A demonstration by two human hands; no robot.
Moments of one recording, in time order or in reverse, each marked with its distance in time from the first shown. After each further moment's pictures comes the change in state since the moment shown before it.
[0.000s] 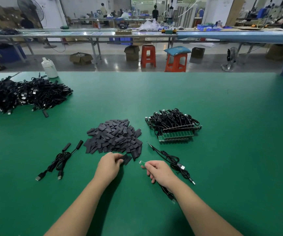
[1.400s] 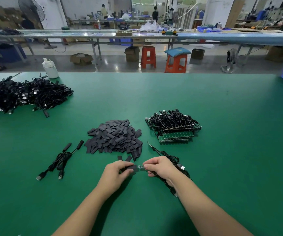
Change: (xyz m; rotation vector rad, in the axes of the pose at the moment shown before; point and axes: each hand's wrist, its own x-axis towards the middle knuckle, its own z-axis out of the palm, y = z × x) left_hand -0.041 0.007 -0.001 -0.221 -0.085 0.226; right_hand 0.006 -0.018 -0.011 0.156 -0.020 0.123
